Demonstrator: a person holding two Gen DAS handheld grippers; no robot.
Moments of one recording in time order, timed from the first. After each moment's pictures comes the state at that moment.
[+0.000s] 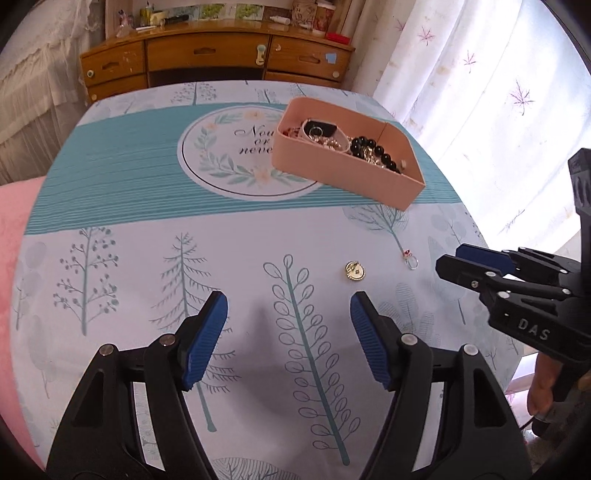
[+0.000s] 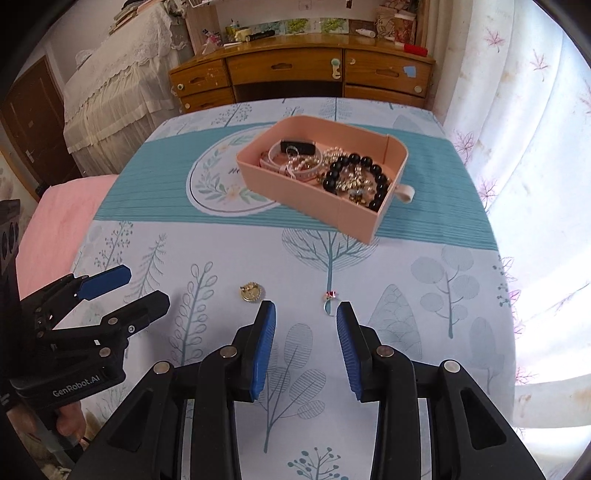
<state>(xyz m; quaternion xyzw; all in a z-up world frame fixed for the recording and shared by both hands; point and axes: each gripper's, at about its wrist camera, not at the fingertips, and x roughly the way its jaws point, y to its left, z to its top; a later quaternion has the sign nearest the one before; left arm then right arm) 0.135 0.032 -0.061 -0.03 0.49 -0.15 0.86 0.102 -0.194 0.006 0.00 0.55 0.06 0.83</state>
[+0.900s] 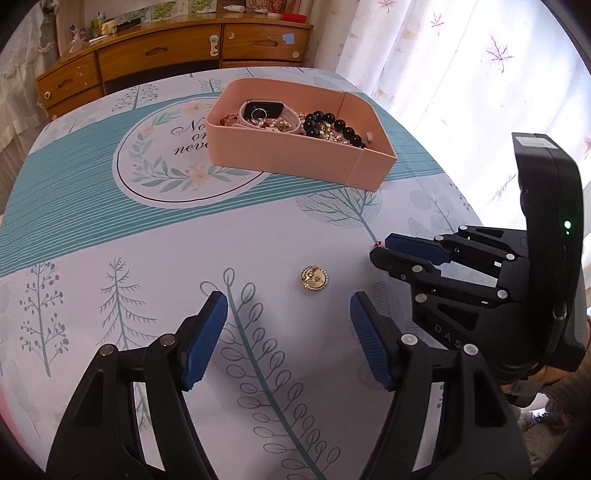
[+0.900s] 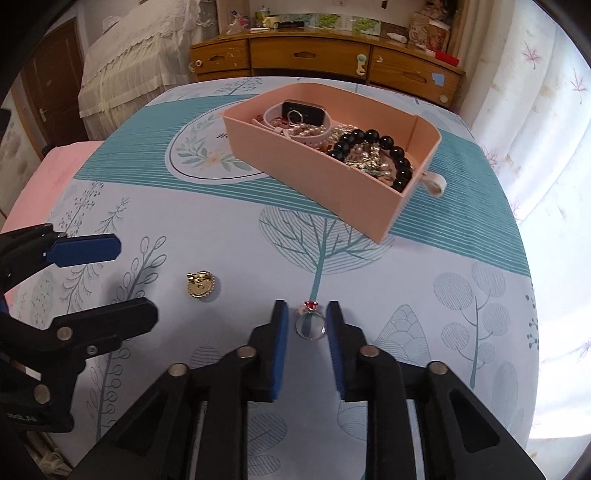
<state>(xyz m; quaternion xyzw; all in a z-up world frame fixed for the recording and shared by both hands) 0.159 -0.019 -0.083 0.02 0.51 -0.21 0.84 0.130 -0.190 -0.072 -0.07 0.54 0.09 0.84</state>
